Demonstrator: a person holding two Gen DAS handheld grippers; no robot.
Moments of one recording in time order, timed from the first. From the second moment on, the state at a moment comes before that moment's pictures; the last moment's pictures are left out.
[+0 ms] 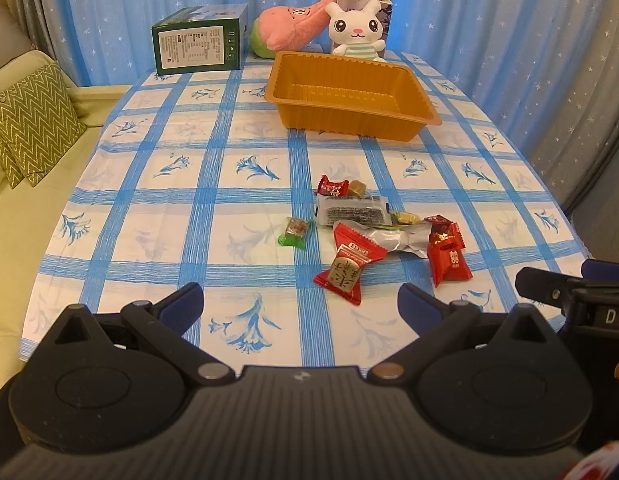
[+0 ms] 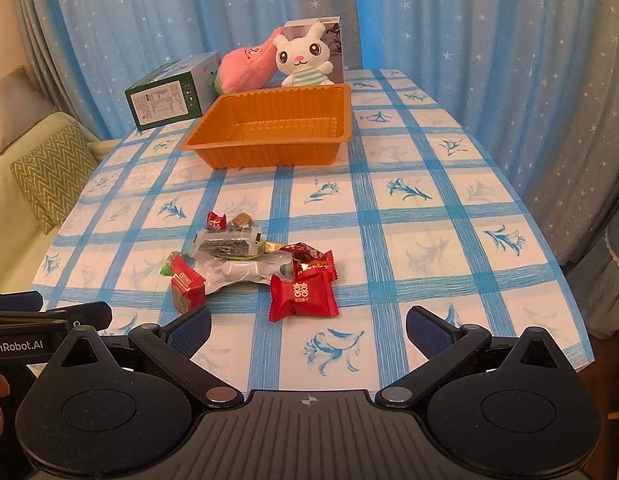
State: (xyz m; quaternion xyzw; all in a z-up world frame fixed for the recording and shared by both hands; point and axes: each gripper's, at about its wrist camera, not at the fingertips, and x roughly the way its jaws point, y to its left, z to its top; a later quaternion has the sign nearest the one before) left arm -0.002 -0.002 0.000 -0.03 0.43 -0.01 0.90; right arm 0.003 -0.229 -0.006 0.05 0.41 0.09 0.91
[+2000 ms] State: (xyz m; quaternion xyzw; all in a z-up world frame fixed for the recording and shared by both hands) left arm 0.001 0.001 0.012 -0.03 0.43 -0.01 0.90; right arm 0.002 -0.228 -0.003 0.05 0.40 0.09 0.91
